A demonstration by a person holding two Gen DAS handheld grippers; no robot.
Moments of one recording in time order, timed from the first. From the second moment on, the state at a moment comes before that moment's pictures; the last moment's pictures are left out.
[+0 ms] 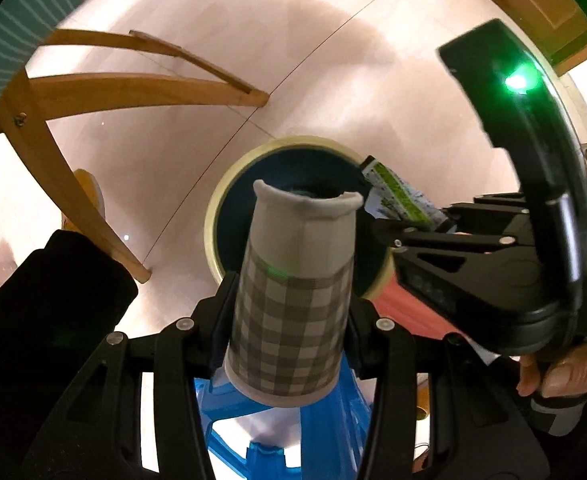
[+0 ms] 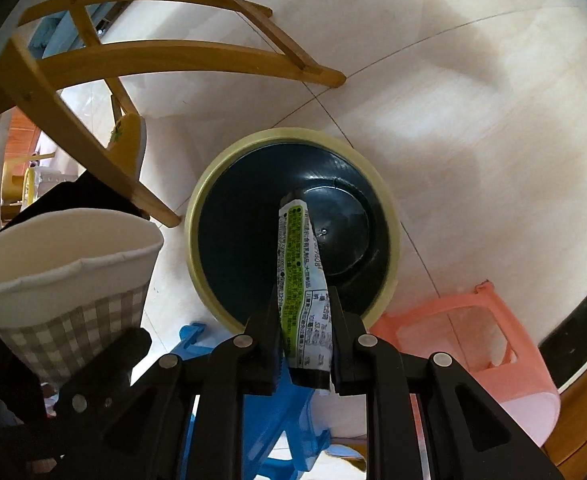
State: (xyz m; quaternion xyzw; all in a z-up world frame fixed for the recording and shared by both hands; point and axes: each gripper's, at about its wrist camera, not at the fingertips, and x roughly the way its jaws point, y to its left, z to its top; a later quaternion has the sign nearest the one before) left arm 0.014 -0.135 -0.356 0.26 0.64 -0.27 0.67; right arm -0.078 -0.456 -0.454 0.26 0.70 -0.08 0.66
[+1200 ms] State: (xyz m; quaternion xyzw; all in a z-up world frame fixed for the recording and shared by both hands) left arm 0.029 -0.120 -0.352 0.23 0.67 -0.24 0.67; right arm -0.059 -0.465 -0.461 0.26 0.69 -0.09 0.67
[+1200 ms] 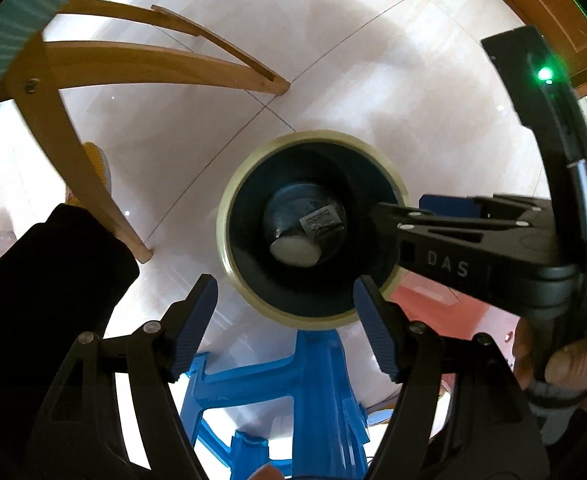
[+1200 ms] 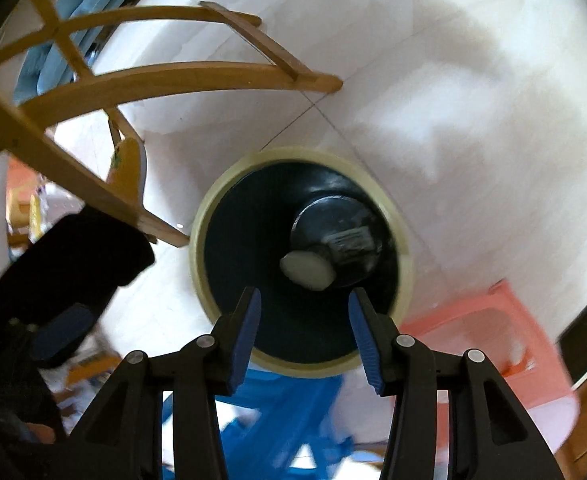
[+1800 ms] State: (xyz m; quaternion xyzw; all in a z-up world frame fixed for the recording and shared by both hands) left arm -0.038 -0.089 -0.185 0.28 0.53 -0.36 0.72; right arm -0.090 -0.428 -0.314 0.20 0.72 -0.09 0.66
